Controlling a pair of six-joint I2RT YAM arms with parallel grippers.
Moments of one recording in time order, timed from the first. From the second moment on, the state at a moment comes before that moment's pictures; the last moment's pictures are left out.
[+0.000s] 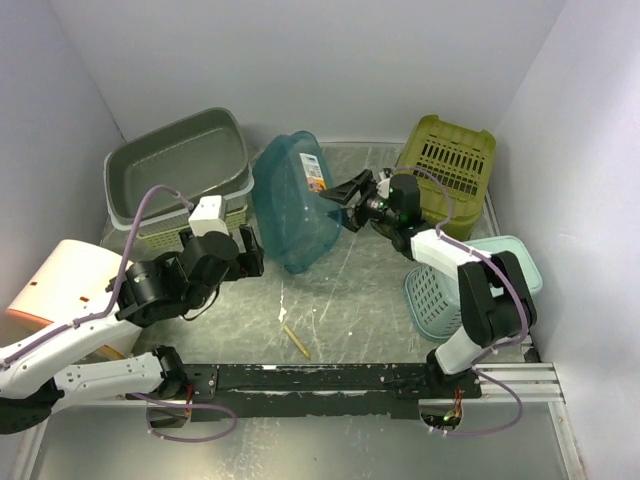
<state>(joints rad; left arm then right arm) -1.03 0.91 1.08 -0.81 -0.69 -0.77 0.34 1.62 0.87 0.54 -0.59 1.36</state>
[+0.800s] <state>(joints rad) -0.70 1.32 1.05 -0.53 -0.15 -0.58 0.32 1.40 1.13 -0.41 -0.01 0.56</state>
